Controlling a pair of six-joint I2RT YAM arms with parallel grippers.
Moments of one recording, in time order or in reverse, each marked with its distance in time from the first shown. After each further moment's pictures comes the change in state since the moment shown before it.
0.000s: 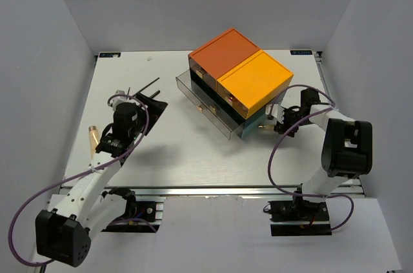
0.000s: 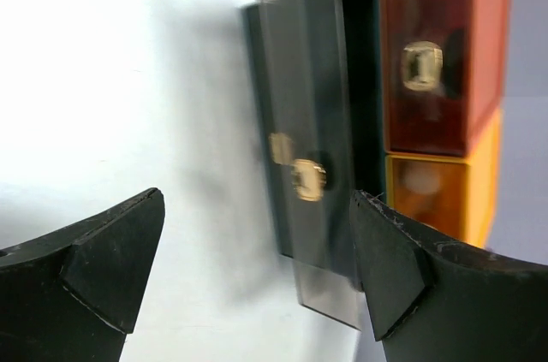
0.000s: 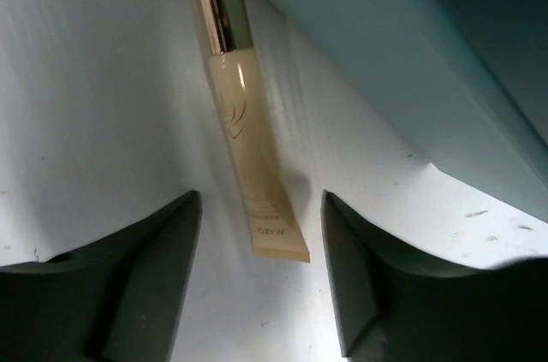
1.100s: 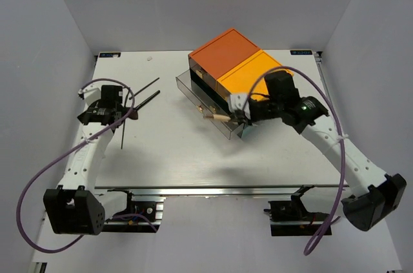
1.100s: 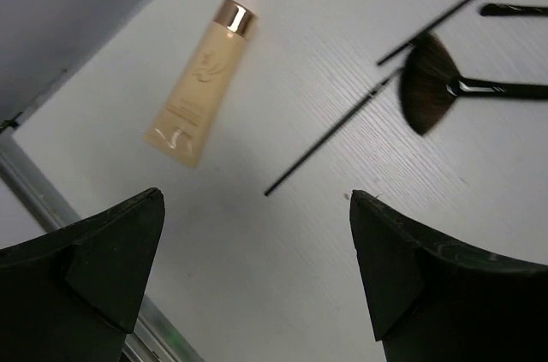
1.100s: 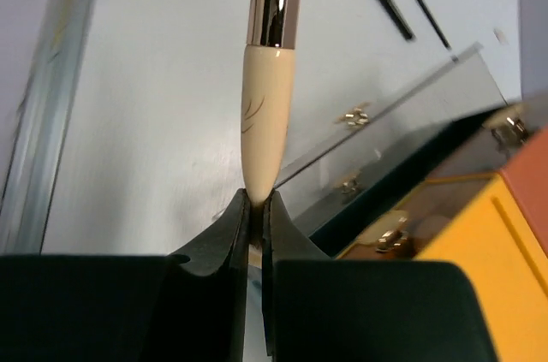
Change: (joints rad) left arm 0.226 0.225 0.364 -0.681 -0.599 0.418; right arm 0.631 -0.449 0.340 -0.322 -0.245 0.417
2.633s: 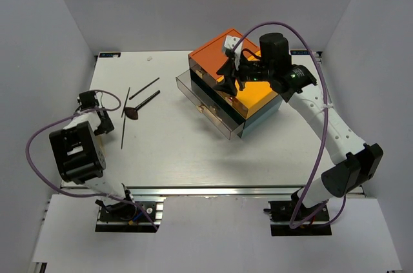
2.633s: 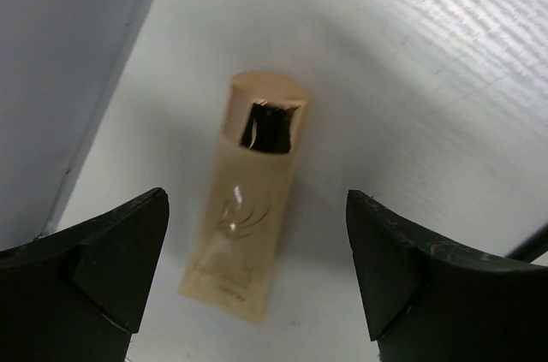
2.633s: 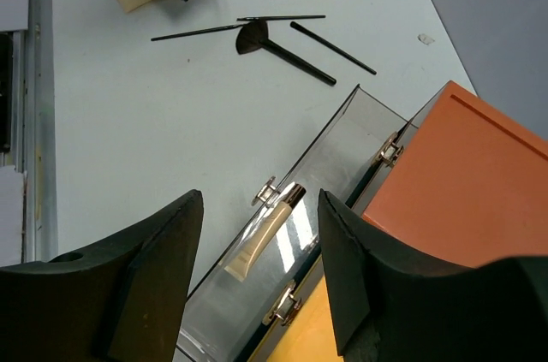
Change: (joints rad) left arm 0.434 0.463 -0.106 0.477 0.268 0.613; right arm -0.024 0.315 0.401 0.280 0.053 0.634
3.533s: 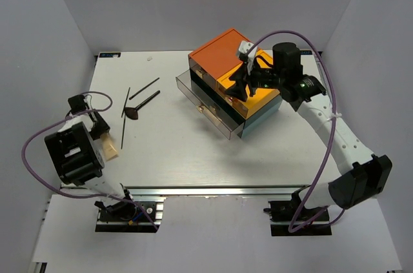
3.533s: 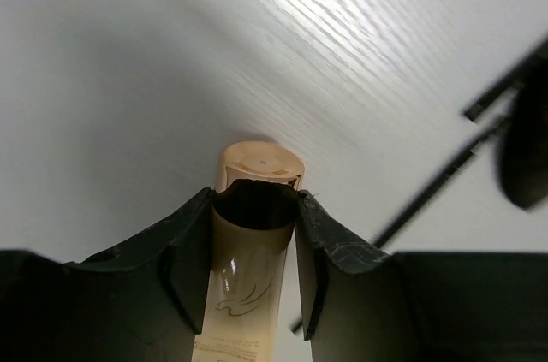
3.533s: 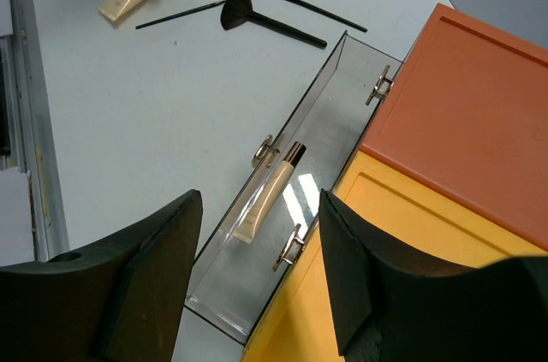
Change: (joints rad) left arm 0.105 0.047 0.015 0.037 0.359 -0.134; right arm -0.087 -0.098 -0.176 0.069 0.005 0.079
